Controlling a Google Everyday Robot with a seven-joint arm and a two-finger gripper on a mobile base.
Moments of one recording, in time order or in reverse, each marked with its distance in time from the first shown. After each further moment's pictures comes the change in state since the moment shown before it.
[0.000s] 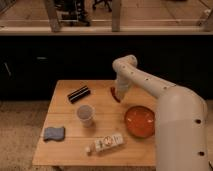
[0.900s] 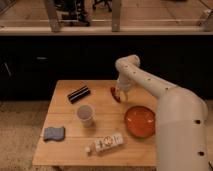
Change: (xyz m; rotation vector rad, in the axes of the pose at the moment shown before) arm 0.013 0.003 0.002 0.028 -0.005 0.000
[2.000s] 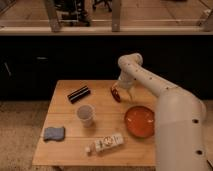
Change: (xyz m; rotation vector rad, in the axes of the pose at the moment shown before) arm 0.014 -0.005 -0.006 0.042 -0.008 -0.031
